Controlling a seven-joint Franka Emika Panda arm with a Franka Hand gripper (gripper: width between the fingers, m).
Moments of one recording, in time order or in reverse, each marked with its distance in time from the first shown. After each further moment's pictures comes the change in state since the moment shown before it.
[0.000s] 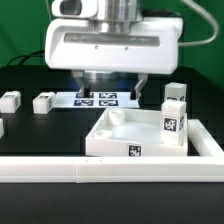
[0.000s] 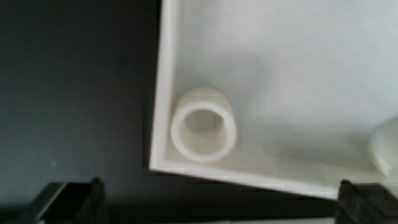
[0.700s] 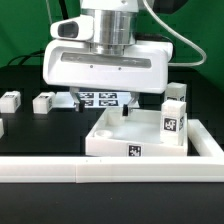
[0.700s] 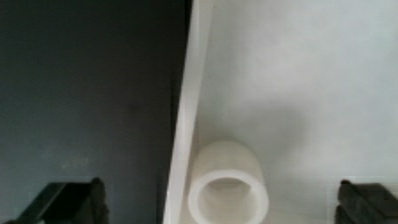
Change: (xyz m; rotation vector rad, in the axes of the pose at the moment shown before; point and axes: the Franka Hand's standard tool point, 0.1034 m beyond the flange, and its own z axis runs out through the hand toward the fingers) arm -0.011 0.004 0.024 -0.023 -0.007 0.000
